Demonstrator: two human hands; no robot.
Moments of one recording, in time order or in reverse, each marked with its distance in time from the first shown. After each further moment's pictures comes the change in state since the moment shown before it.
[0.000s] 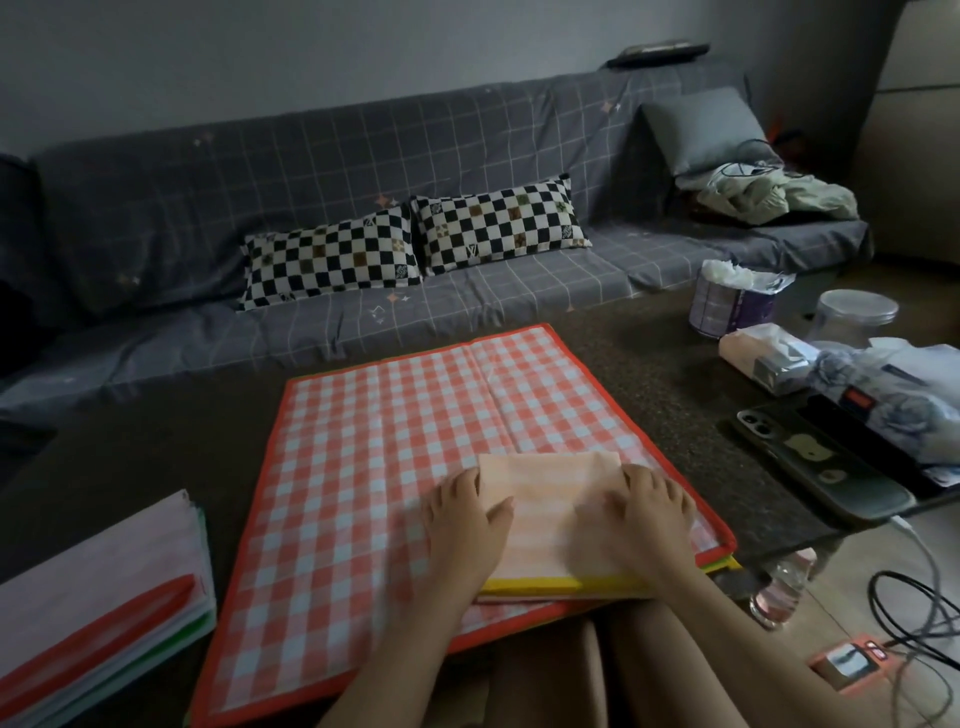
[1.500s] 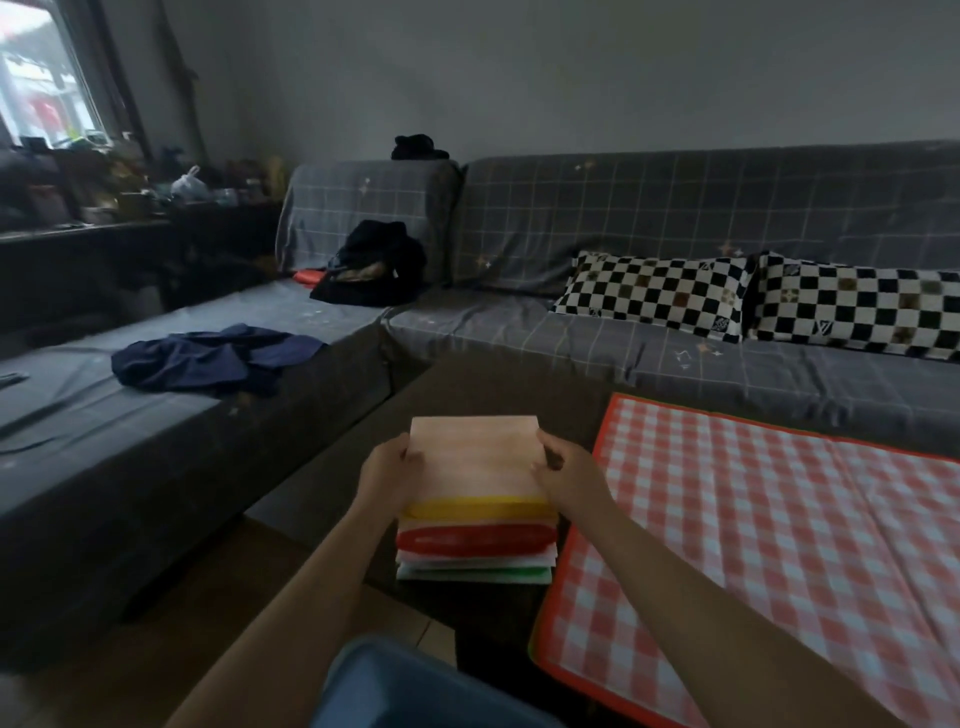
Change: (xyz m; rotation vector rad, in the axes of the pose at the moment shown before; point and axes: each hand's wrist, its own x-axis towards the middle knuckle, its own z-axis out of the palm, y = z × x) left_hand -0.060 -0.254 -0.295 -0.148 0.468 -0.613; right_hand -0.061 -0.359 0.140 0.482 -0.653 -0.637
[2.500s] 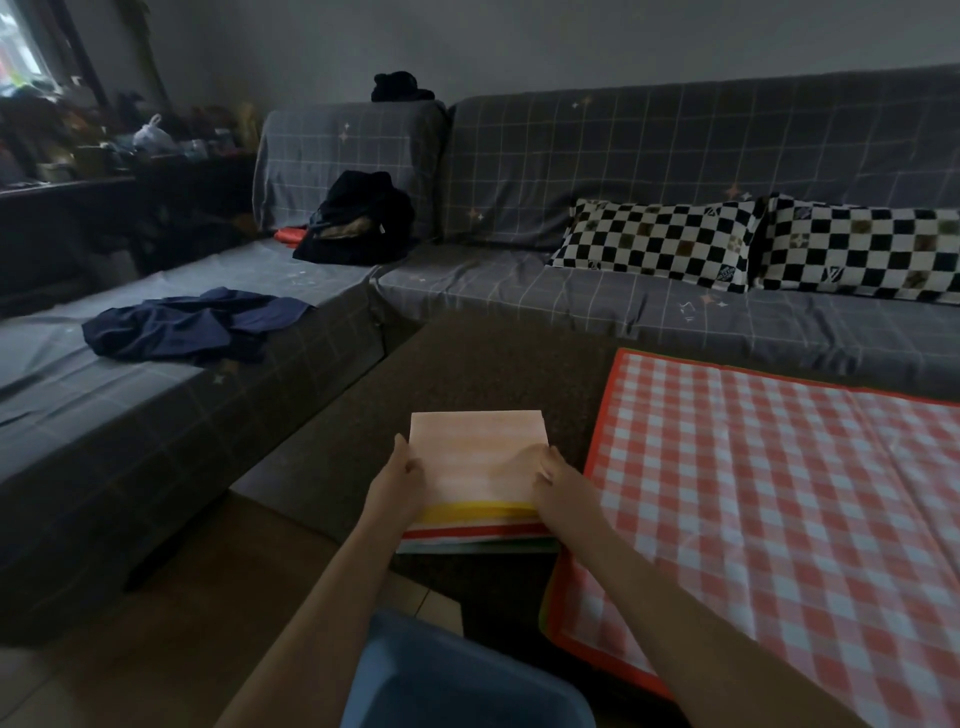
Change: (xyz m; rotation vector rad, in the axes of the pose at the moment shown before) left_hand 0.001 -0.046 0.045 -0.074 -0.081 -0.086; right_hand -0.013 0.033 0.039 -0.240 -0.125 0.176
